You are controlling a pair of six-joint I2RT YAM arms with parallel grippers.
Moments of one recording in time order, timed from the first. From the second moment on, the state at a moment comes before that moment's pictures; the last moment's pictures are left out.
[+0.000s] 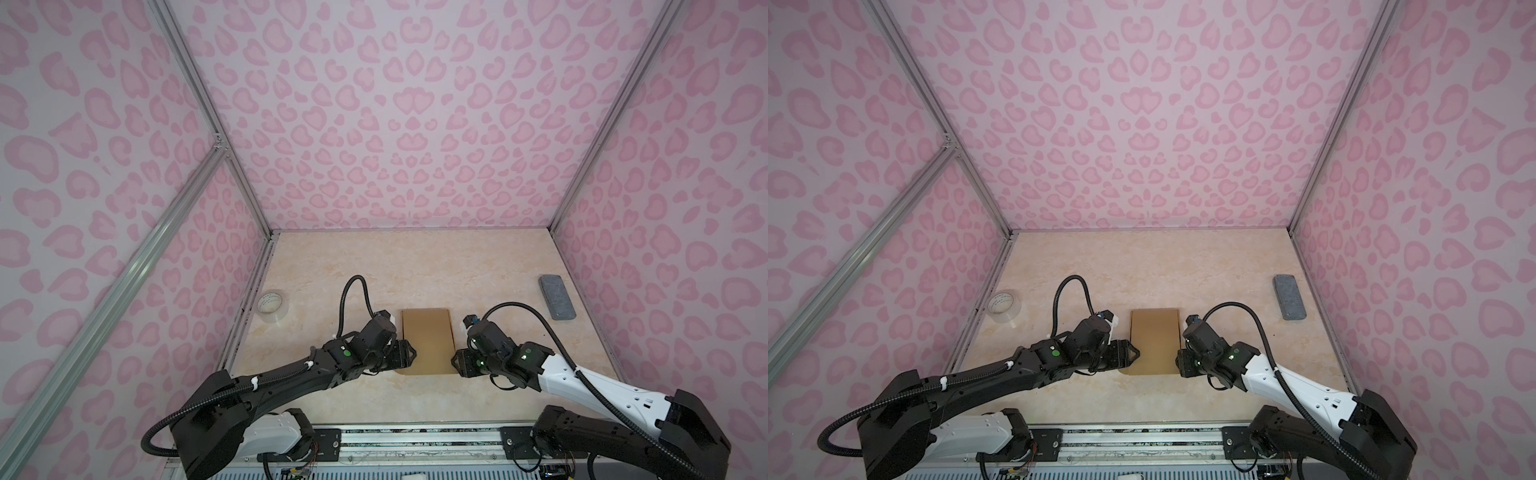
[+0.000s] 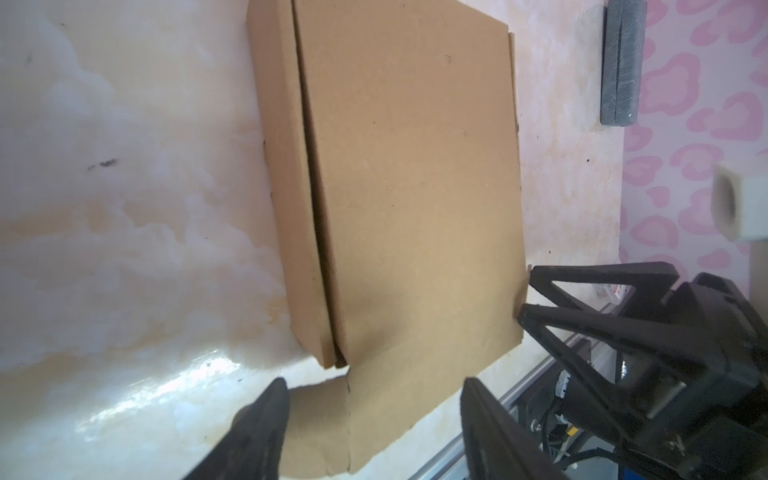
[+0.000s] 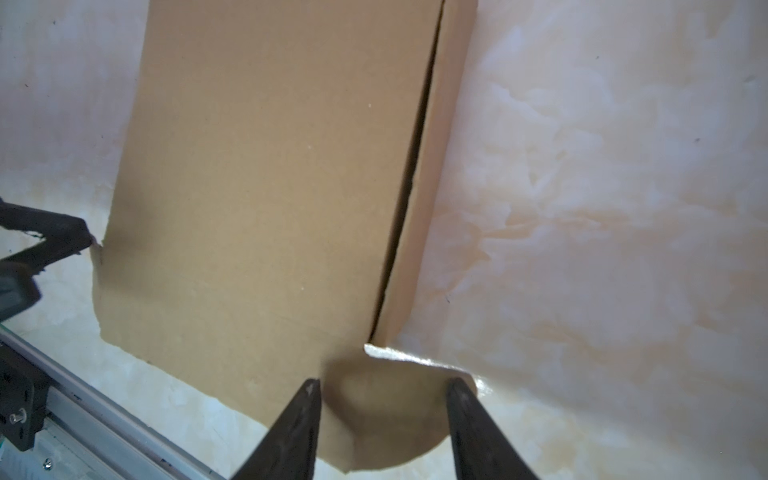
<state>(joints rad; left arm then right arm) -0.88 1.25 0.63 -0.24 0.14 -0.93 0.78 1.07 0.56 -0.50 -0.02 0.62</state>
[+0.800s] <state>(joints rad) -0.89 1.28 0.62 -0.19 0.15 -0.94 0.75 1.08 0.50 -0.37 -0.11 0.66</state>
